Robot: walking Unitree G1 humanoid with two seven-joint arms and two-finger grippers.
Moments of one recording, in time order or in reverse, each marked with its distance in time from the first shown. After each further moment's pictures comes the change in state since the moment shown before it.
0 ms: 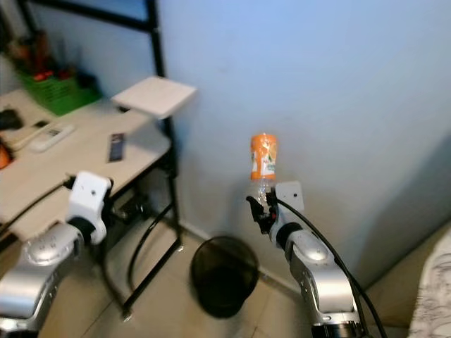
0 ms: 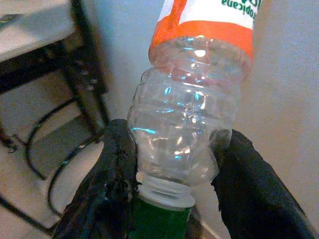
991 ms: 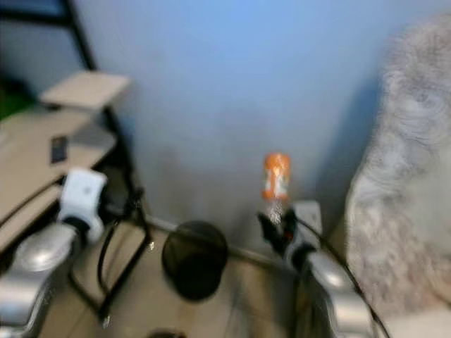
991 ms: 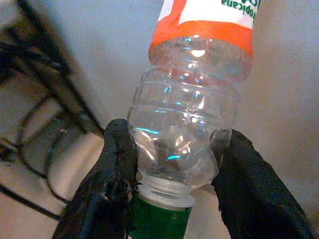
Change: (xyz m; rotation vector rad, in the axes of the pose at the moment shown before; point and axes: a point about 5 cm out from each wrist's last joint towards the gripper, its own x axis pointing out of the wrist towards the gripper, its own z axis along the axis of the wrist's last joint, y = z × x) left arm -0.015 0.006 0.001 -0.016 0.003 0.115; right arm -0.017 -0.010 -0.027 0.144 0.011 0.039
